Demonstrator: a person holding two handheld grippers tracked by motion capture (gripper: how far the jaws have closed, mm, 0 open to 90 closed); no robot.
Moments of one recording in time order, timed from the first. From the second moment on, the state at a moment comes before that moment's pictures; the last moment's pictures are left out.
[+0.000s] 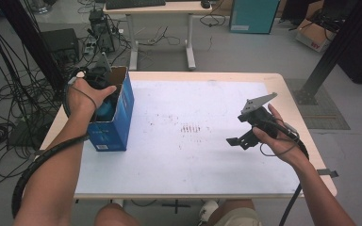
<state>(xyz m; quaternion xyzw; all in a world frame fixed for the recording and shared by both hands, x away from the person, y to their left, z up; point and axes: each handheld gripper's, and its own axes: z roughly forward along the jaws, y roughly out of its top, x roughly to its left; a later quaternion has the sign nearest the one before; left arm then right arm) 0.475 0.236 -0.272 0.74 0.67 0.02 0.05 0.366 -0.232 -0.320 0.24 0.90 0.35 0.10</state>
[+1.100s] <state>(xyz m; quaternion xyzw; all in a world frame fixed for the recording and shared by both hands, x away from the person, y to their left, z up) 0.475 0.236 -0.272 0.74 0.67 0.02 0.05 0.366 -0.236 -0.319 0.25 0.90 0.35 0.10</state>
